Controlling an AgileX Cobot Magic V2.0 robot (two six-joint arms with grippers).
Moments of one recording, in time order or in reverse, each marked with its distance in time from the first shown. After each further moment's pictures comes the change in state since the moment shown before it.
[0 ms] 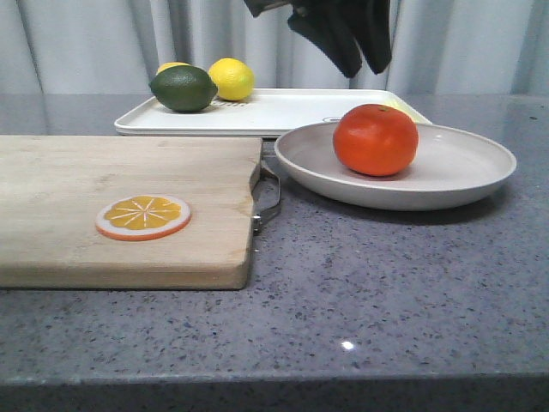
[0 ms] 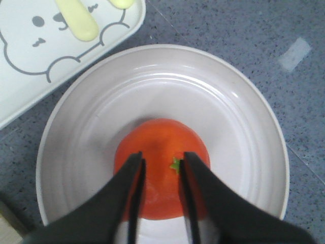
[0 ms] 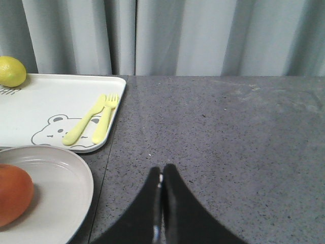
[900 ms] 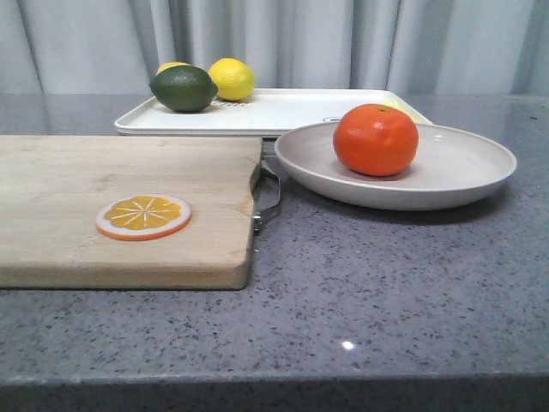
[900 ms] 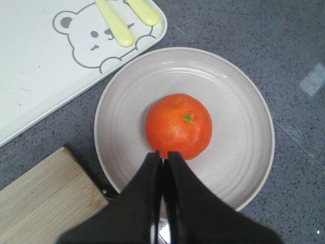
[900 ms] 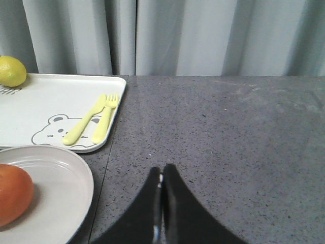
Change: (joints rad) left arm 0.009 -0.304 0.252 0.101 -0.065 -0.037; right arm 0.000 0.000 0.000 0.000 0.000 0.000
